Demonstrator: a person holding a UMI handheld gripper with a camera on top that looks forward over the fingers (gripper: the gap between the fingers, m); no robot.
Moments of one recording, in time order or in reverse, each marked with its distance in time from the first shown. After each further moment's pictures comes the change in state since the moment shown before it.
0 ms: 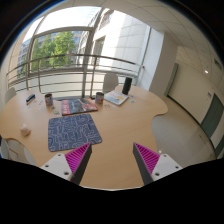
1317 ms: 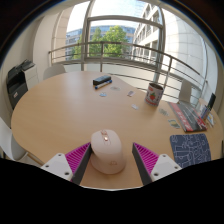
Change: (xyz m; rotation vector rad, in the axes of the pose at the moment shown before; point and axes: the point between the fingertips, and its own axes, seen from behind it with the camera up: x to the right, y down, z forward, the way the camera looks) arm -0.571 0.017 0.147 0.013 -0.529 -0.250
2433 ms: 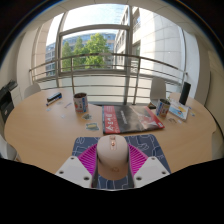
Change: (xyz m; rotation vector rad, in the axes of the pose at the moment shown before) arm 0.305 0.009 -0.072 0.099 0.131 0.135
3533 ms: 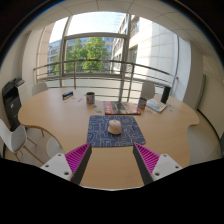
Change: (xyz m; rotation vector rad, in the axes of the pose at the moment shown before) arm -0.003 0.069 -0.290 0.015 0.053 -0.028
